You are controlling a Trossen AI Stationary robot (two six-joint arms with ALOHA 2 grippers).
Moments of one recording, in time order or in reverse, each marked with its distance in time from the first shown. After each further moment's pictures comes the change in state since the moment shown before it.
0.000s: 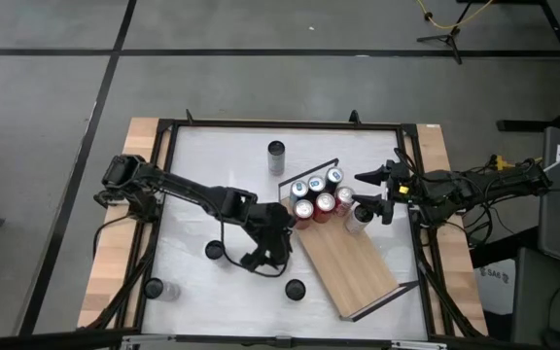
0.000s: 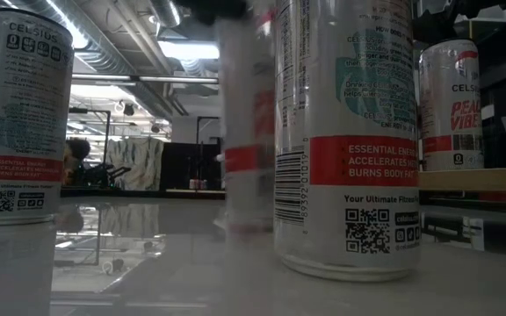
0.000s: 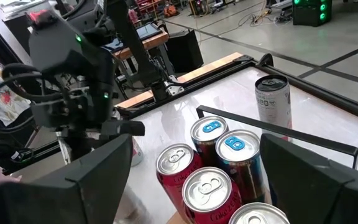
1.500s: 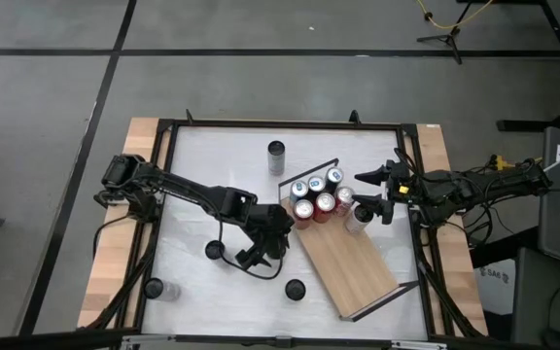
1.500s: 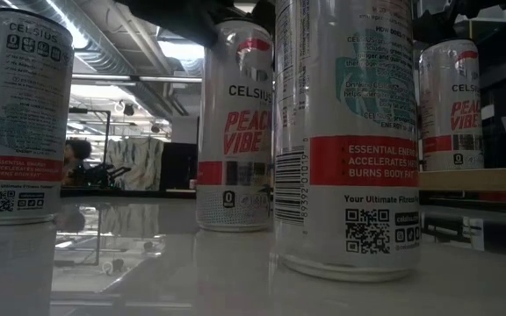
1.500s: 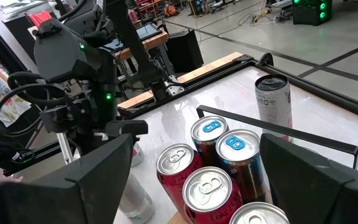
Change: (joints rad) left arm -0.001 0.001 0.001 -0.097 -0.046 0.121; right arm 0.000 0.000 0.000 -0.001 0.000 0.007
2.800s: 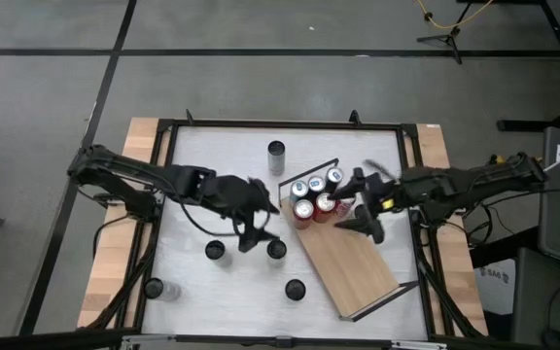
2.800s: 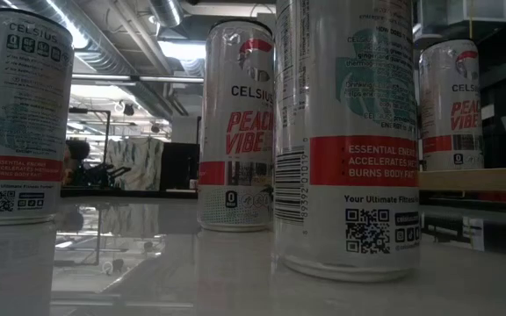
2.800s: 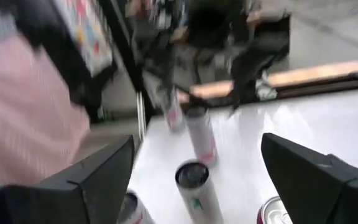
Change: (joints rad) left arm -0.007 -0.315 0.000 0.034 -0.310 -0.888; right arm 0.000 0.377 0.319 0.075 -0.383 -0.177
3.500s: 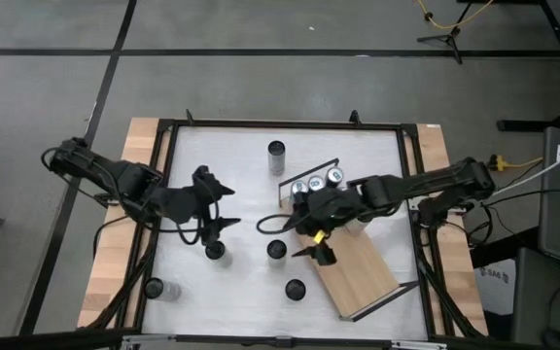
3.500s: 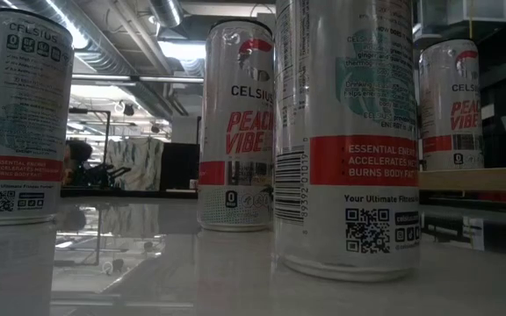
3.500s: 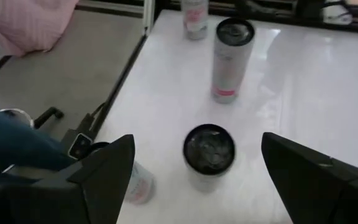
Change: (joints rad) left arm -0.217 -0.240 0.000 -0.402 -0.483 -0.133; right arm 0.000 0.644 0.639 -0.515 -0.168 -0.253
